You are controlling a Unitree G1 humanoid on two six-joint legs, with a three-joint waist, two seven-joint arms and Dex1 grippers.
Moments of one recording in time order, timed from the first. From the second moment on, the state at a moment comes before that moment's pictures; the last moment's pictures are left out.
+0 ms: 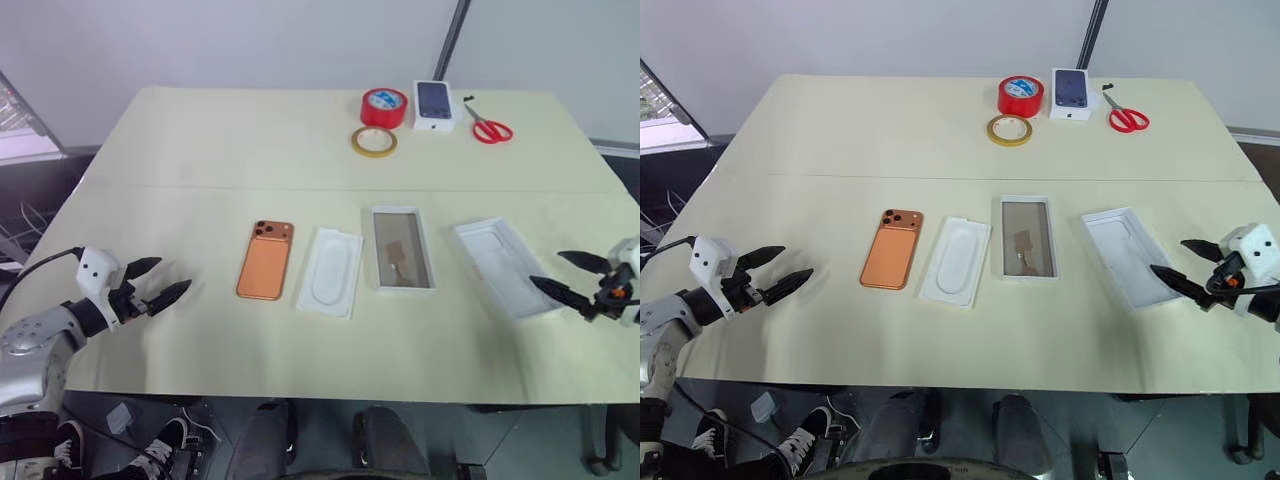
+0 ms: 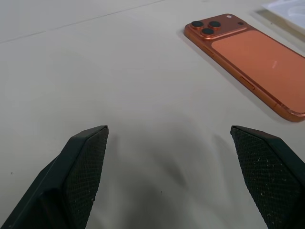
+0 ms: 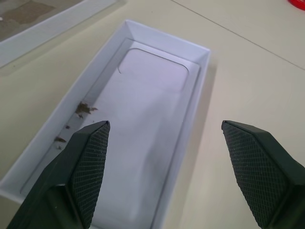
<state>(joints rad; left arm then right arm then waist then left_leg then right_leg) -0.04 0.72 0.33 0.17 -0.42 0.15 -0.96 -0.05 -0.95 -0.45 0.39 0.37 0.08 1.09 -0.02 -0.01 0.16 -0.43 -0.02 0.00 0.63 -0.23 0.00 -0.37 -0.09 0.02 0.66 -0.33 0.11</state>
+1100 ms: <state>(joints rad) -0.21 0.72 0.25 0.23 -0.34 0.21 -0.89 -0.03 -0.89 -0.40 0.25 0.38 0.17 1.07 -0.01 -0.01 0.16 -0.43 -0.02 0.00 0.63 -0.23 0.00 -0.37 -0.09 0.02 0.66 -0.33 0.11</state>
